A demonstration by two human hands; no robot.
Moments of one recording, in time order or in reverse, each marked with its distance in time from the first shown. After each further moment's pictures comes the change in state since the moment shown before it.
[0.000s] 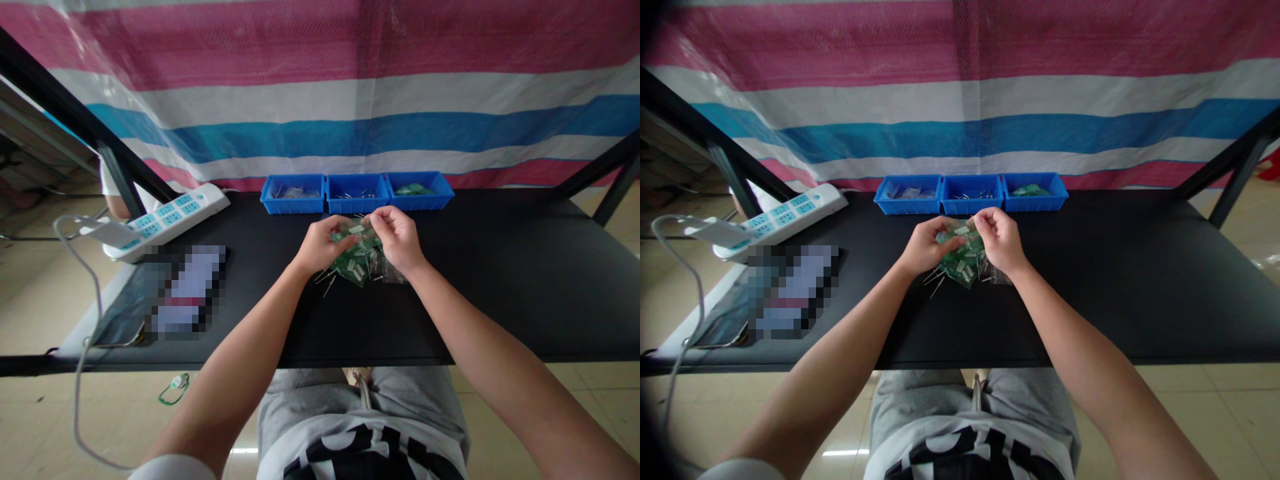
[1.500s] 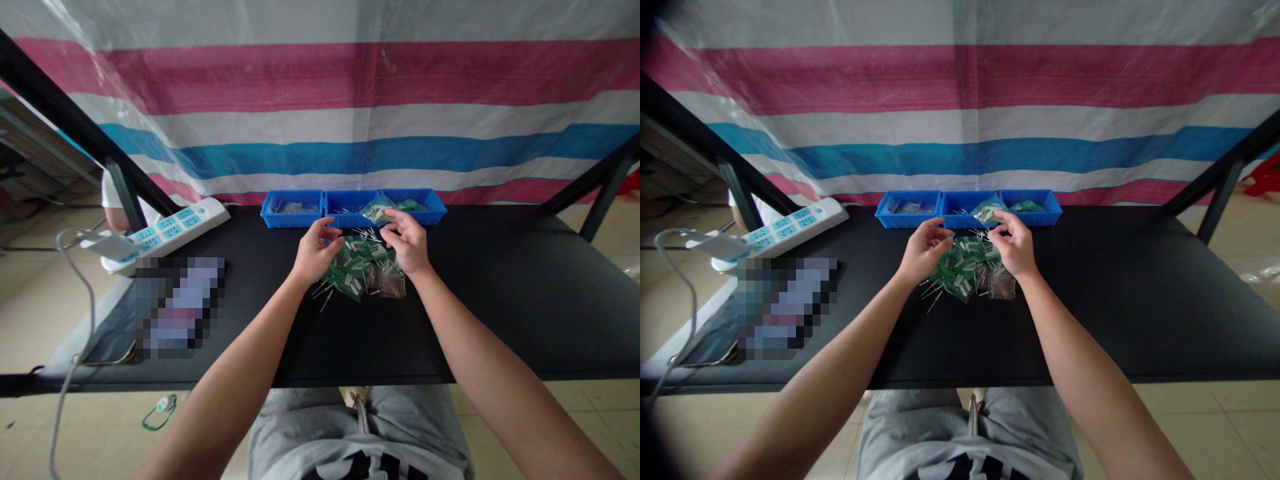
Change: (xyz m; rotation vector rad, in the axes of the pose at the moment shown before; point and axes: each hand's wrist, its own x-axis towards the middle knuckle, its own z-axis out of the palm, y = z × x) left_hand 0.006 -0.017 0.004 -0.146 0.210 -0.157; right_hand 0.017 0.032 -0.029 -0.053 0.107 -0.051
